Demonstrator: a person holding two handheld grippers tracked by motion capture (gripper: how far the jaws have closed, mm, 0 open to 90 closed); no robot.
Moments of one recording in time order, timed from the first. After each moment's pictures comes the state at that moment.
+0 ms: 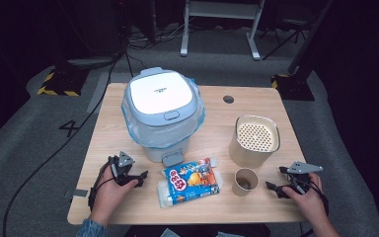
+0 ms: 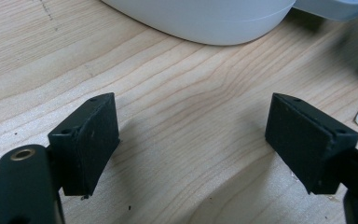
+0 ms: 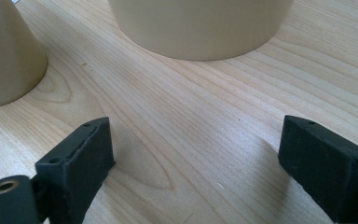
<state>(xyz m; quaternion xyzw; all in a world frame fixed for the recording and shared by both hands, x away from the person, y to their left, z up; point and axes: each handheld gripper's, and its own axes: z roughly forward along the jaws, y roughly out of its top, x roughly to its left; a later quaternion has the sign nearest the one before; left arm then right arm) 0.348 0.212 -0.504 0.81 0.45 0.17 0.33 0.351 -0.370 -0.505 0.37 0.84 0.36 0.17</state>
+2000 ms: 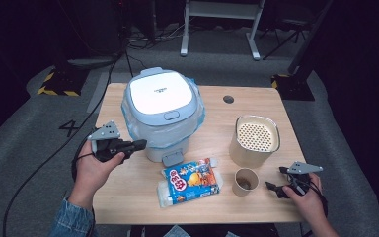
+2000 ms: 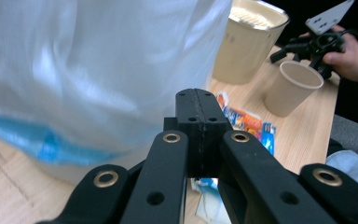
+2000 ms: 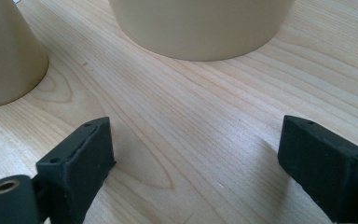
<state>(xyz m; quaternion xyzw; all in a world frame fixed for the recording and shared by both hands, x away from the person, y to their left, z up) 0.349 0.220 -0.357 0.80 0.31 0.10 0.51 0.351 -0.370 -0.505 0.37 0.84 0.36 0.17</state>
